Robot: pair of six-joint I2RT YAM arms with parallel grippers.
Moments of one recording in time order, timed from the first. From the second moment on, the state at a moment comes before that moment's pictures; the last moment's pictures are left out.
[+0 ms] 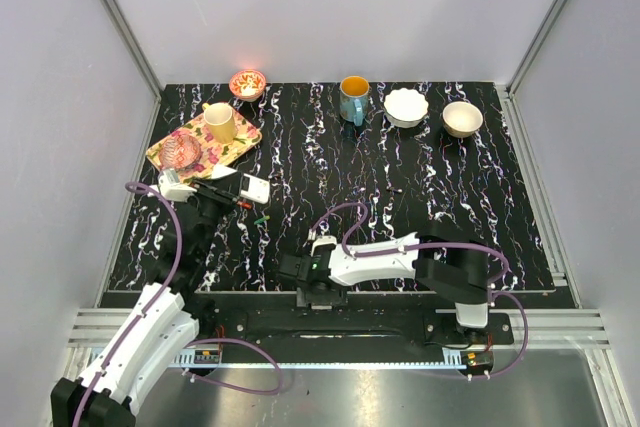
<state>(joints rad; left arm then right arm) -0.33 0.55 0.34 0.19 -0.22 -0.99 1.37 1.89 1.19 -0.73 0.19 1.33</state>
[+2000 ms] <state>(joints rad) -0.35 0.60 0.28 0.18 0.04 -1.04 0.65 1.92 1.40 -0.72 0.33 0.97</state>
